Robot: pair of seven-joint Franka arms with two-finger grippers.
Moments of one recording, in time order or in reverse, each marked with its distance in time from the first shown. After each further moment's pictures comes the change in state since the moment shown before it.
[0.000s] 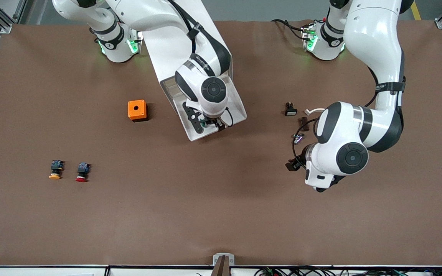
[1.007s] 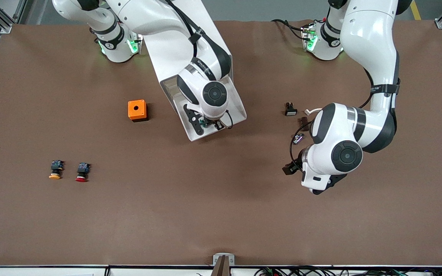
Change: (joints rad) left arm -0.009 0.003 -0.001 -0.017 0.004 0.078 0.003; right arm 0.003 0.021 0.003 0.004 0.000 0.011 -0.007
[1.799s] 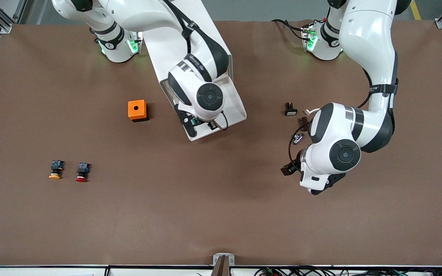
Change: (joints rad) left arm -0.006 0.000 -0.002 -0.005 0.000 0.028 0.000; right arm -0.071 -0.008 -0.015 0.192 0.000 -0.313 -0.105
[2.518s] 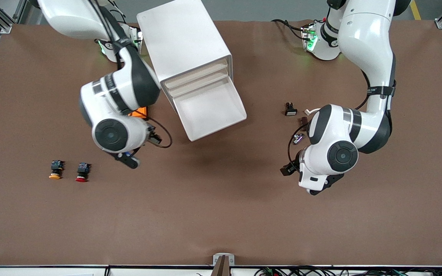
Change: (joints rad) left arm -0.002 0.009 0.000 -0.007 0.000 0.007 0.000; right arm -0.341 -0.067 -0.015 0.057 -0.077 -0.203 -0.843
